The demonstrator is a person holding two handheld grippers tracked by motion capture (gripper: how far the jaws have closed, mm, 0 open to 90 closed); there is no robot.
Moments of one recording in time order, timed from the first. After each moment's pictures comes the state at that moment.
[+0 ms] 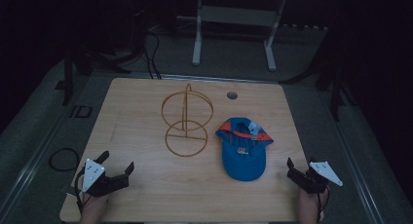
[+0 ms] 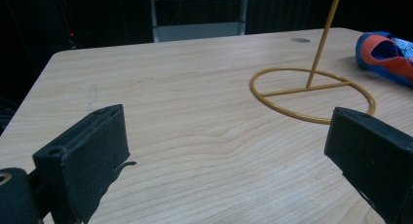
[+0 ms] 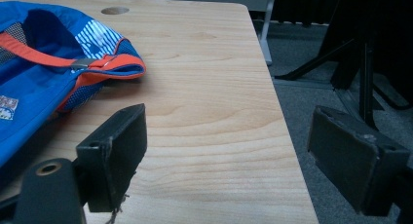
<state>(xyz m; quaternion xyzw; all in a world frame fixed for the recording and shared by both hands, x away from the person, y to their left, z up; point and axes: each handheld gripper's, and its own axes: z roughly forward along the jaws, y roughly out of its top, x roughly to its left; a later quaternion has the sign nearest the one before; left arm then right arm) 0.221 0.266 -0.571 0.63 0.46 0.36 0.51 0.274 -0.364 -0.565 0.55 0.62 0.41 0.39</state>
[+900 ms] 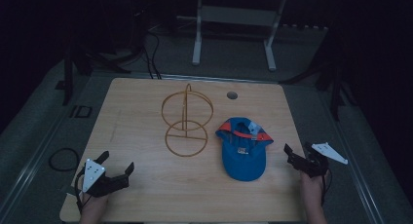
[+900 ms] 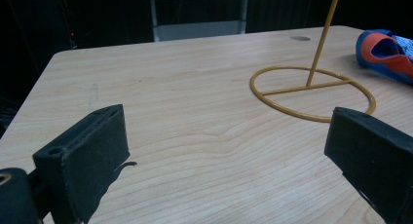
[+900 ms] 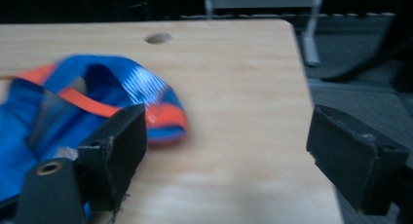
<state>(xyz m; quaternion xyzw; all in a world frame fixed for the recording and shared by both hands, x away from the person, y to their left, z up) 0.221 0.266 -0.570 0.64 0.46 0.36 0.51 0.313 -0.361 -0.520 0.53 0.64 0.46 0.31</state>
